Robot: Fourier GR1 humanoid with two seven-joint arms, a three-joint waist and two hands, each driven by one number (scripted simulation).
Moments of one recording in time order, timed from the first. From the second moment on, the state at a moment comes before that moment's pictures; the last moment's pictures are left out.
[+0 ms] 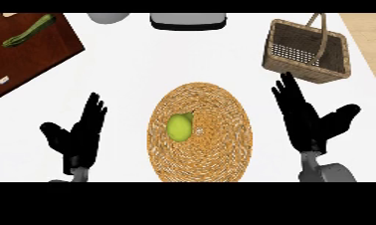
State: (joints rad) left arm 0.02 0.24 -0.22 -1.40 0.41 0.38 -0.01; right arm -0.08 -0.24 0.20 -1.48 -0.49 -0.25 0.03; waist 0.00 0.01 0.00
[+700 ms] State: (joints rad) left arm -0.21 0.46 -0.31 -1.53 0.25 0.14 -0.05; right arm -0.40 -0.05 0.52 -1.28 -0.10 -0.76 0.20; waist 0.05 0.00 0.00
